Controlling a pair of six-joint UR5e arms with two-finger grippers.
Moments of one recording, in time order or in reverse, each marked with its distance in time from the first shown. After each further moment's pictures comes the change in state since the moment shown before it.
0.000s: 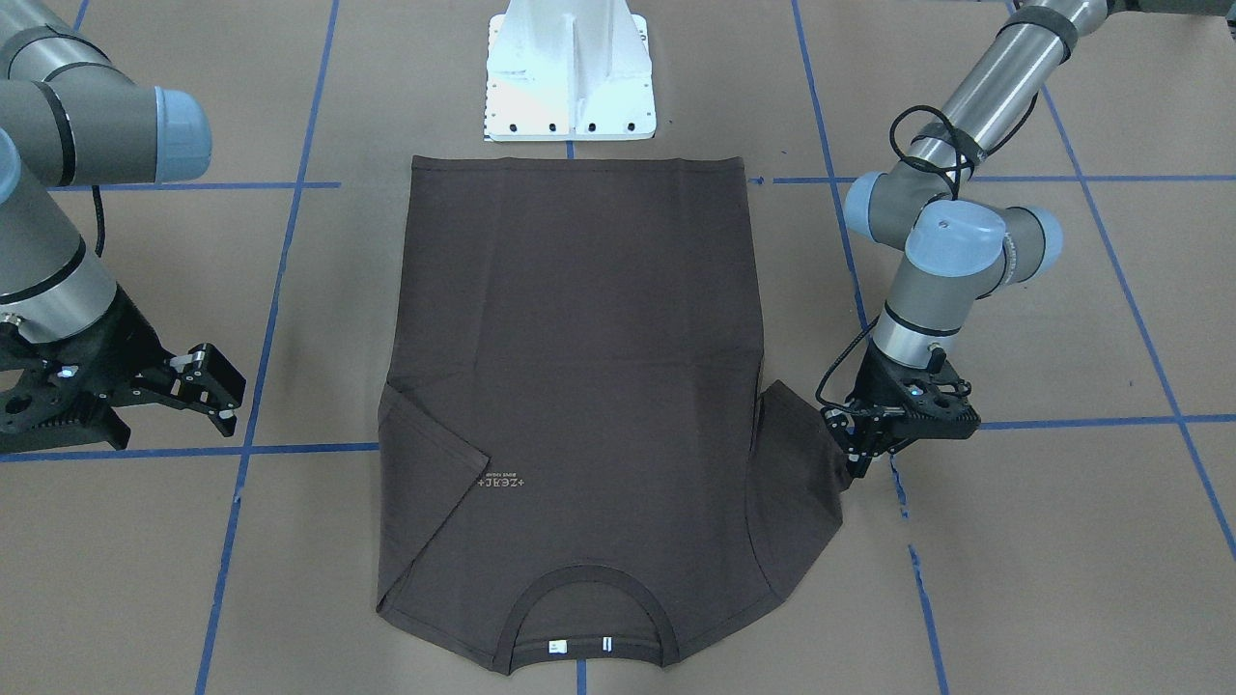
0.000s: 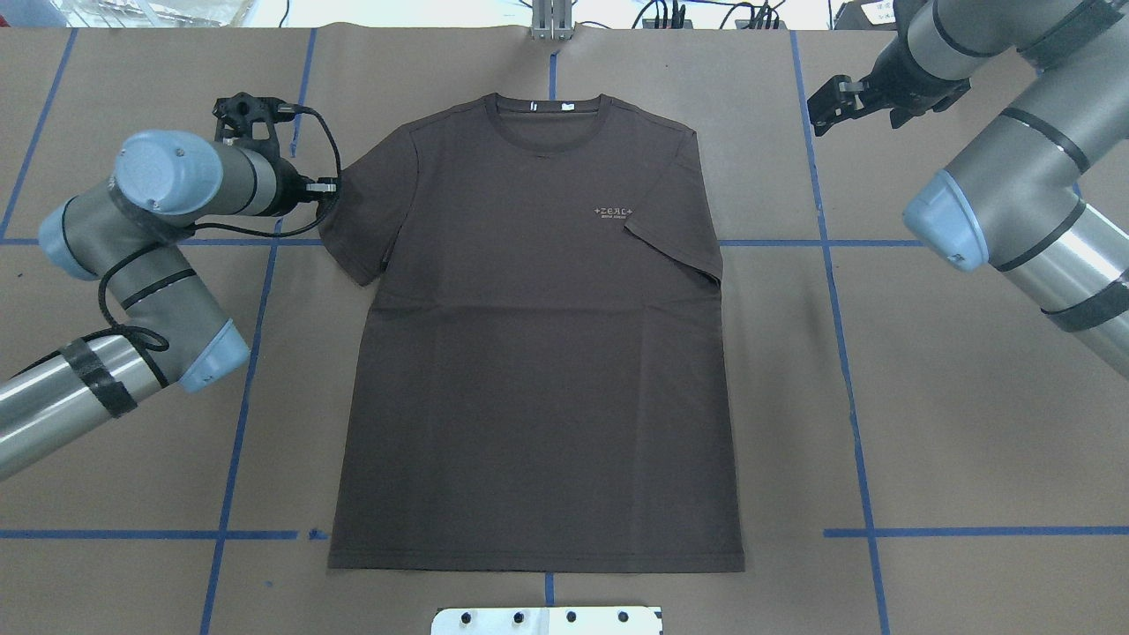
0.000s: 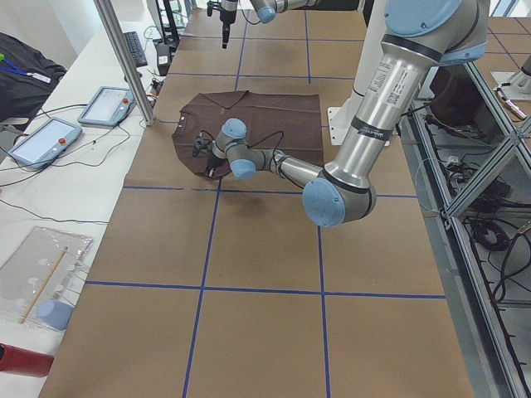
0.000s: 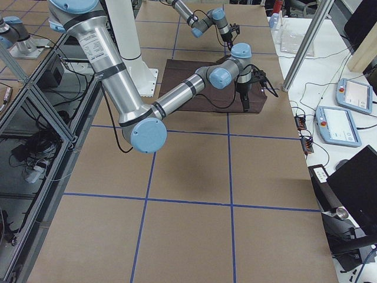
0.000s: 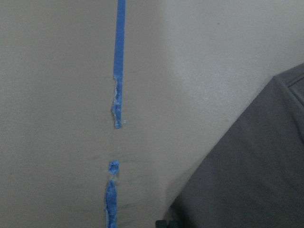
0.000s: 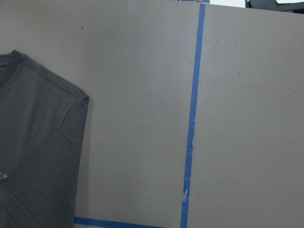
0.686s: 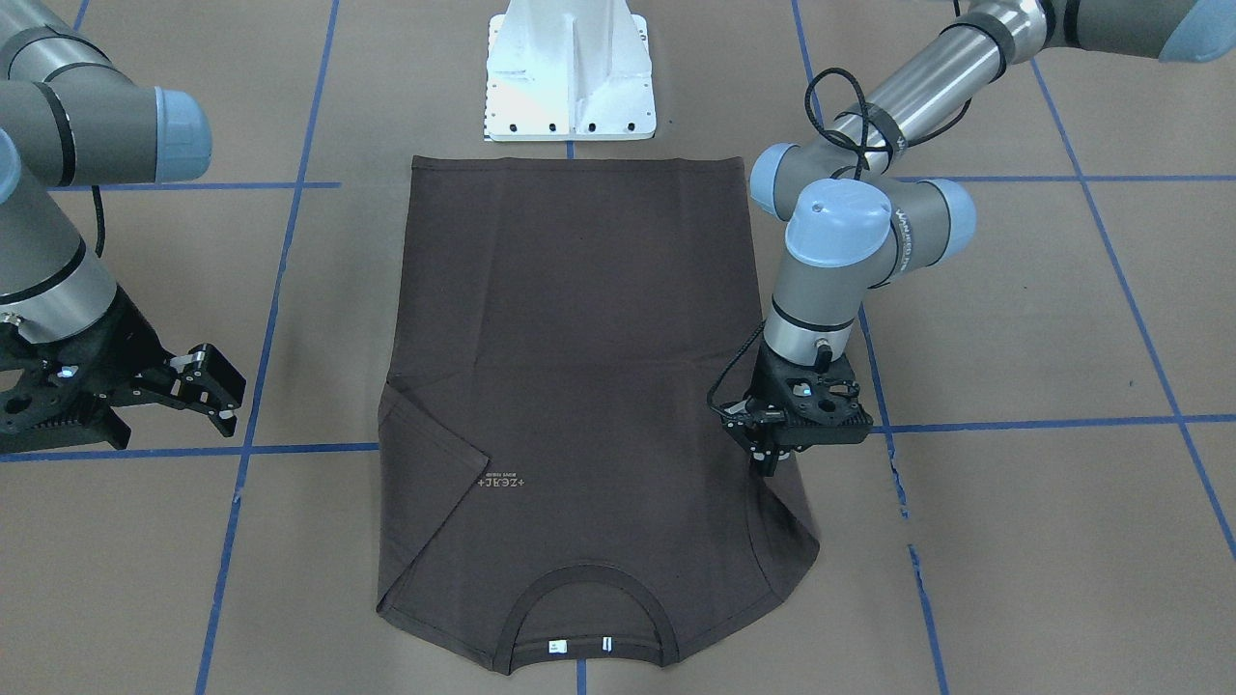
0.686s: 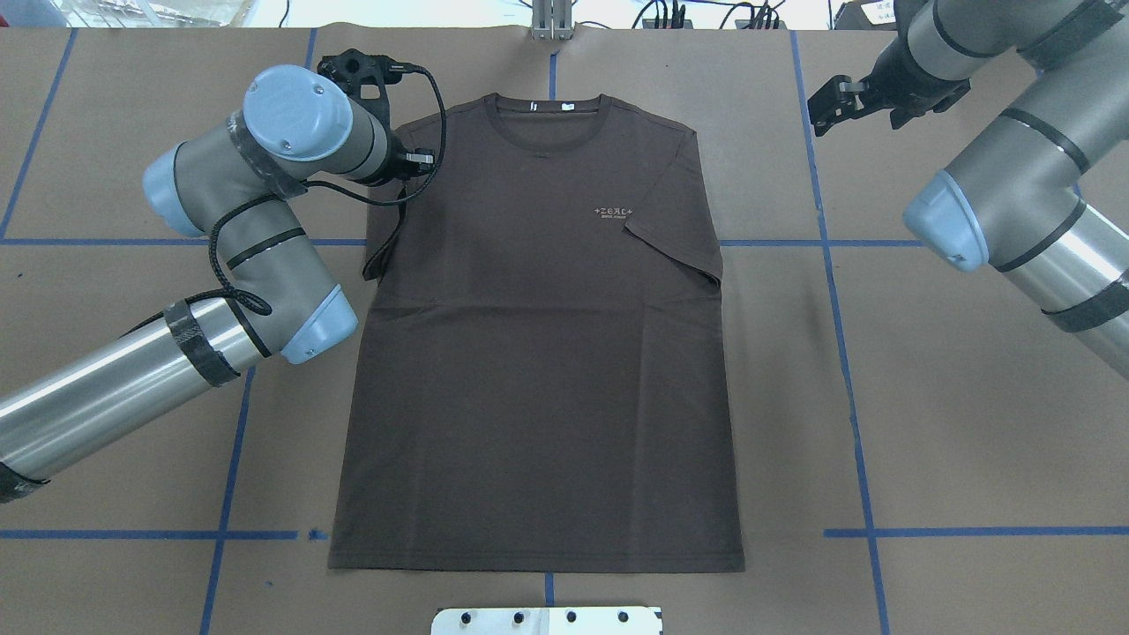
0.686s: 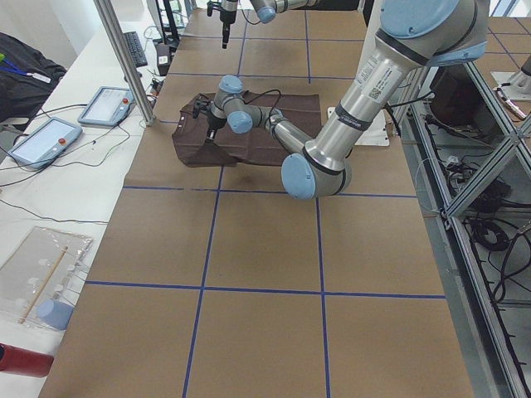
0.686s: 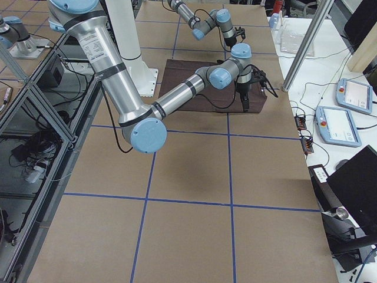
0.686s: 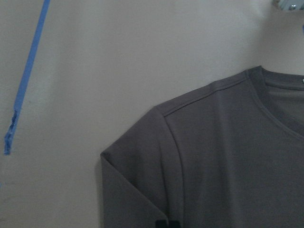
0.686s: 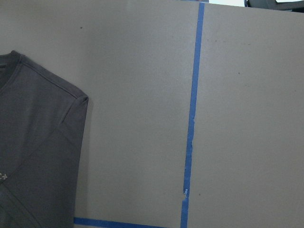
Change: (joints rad) left arm 0.045 -0.212 -0.012 0.273 -0.005 -0.036; right arm 0.000 -0.001 0.000 0.000 0.000 0.006
